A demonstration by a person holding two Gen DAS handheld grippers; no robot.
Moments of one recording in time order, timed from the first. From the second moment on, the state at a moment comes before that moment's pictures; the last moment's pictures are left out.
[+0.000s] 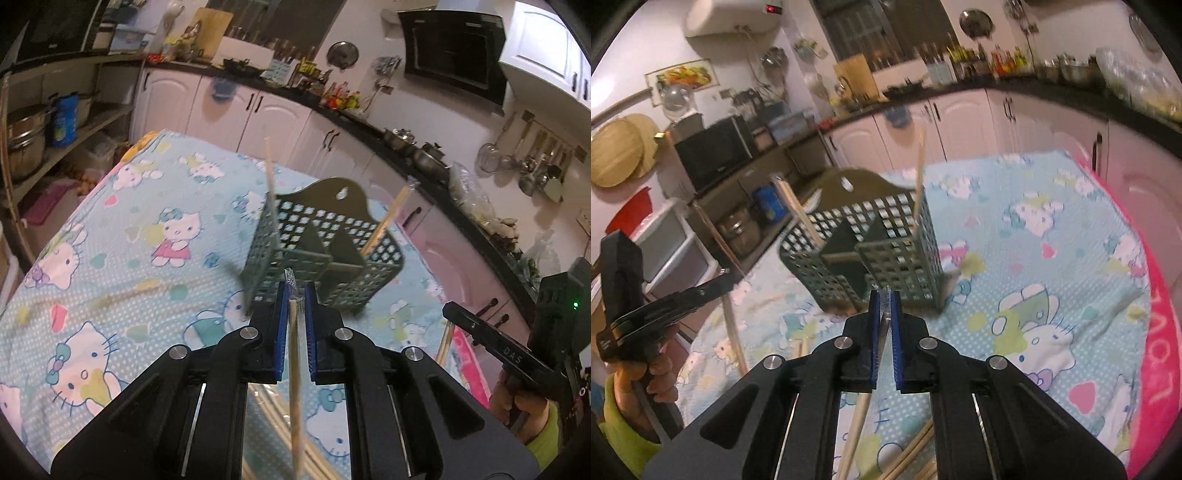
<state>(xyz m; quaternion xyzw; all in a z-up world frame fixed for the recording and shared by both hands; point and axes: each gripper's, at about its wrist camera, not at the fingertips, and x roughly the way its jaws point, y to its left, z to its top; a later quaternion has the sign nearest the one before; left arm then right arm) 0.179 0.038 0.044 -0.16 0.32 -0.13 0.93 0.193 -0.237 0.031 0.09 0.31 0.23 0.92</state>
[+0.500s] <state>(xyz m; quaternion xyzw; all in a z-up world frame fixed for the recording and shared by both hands) 0.172 0.012 0.084 -0.14 0.28 -0.17 0.93 0.162 -0.248 0.067 0.07 0.23 0.22 0.94</state>
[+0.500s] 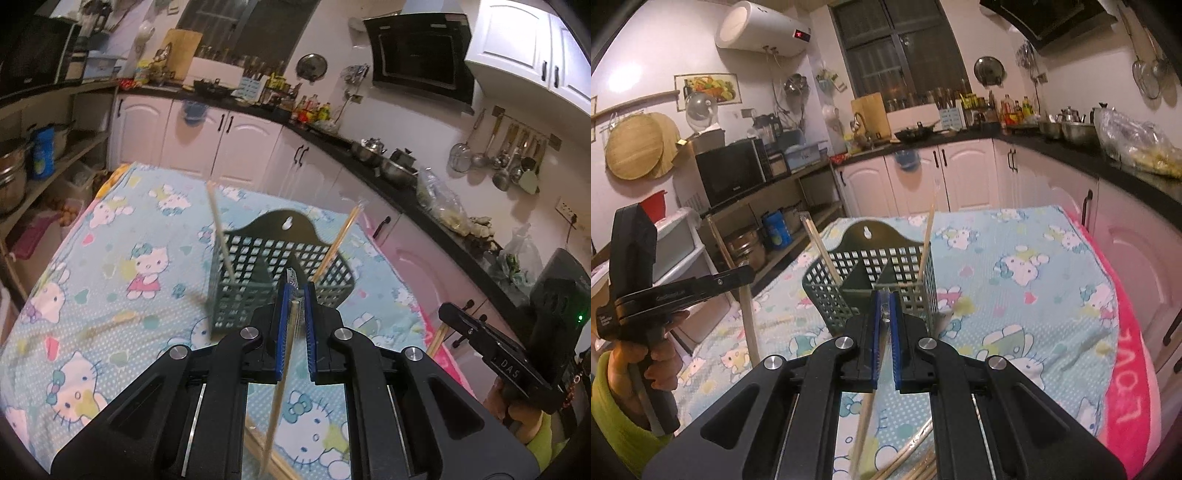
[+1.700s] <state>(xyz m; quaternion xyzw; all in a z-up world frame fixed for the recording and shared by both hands) 0.226 -0.014 0.203 -0.10 0.17 -0.18 0.96 0.194 -0.238 0.178 0.05 0.12 0.22 0.97</state>
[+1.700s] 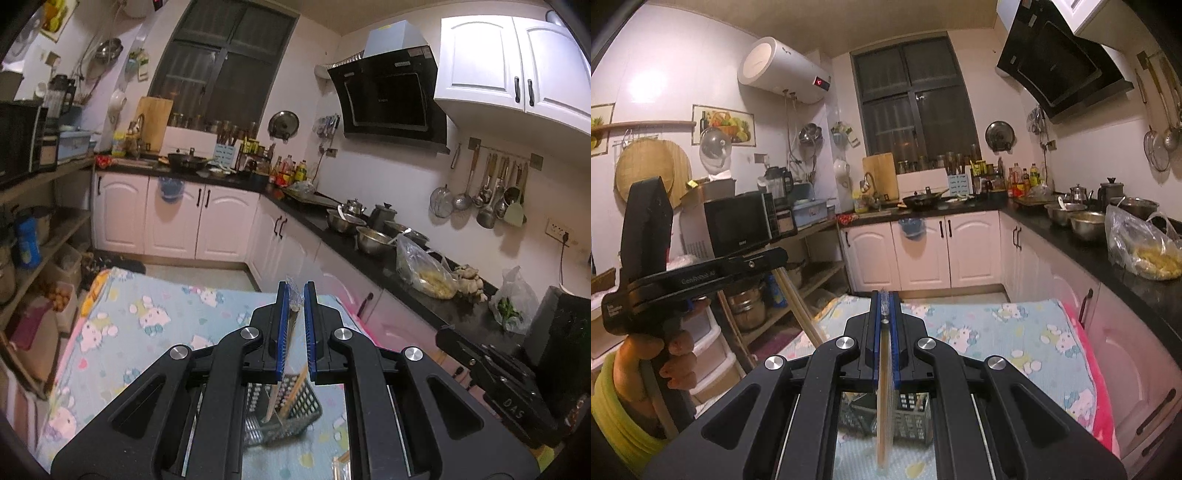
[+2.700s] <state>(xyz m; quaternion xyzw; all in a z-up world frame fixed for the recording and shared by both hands) 0.275 -0.015 0.134 -0.10 0.20 -0.16 0.96 0.287 -0.212 0.168 0.05 0.09 0.18 0.98</state>
